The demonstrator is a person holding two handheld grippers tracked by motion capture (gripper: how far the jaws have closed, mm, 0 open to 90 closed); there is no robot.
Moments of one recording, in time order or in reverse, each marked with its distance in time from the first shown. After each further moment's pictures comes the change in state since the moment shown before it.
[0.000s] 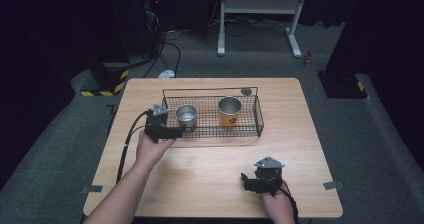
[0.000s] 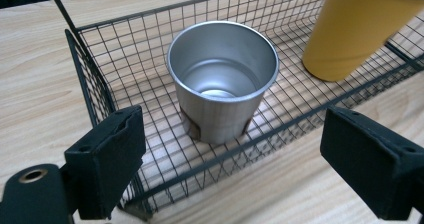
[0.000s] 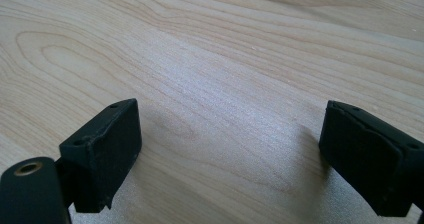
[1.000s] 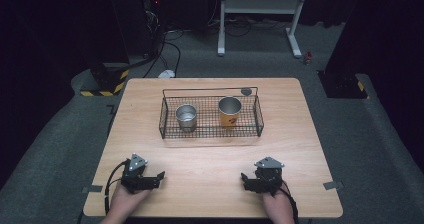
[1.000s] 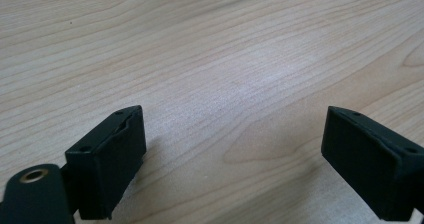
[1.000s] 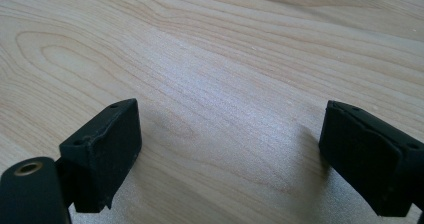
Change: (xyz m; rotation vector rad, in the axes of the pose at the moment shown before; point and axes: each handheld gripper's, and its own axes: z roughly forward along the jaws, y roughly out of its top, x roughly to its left) left arm 0.010 -0.152 -0.046 0.089 0.009 0.032; right arm 0.000 0.000 0.000 0.000 0.000 0.000
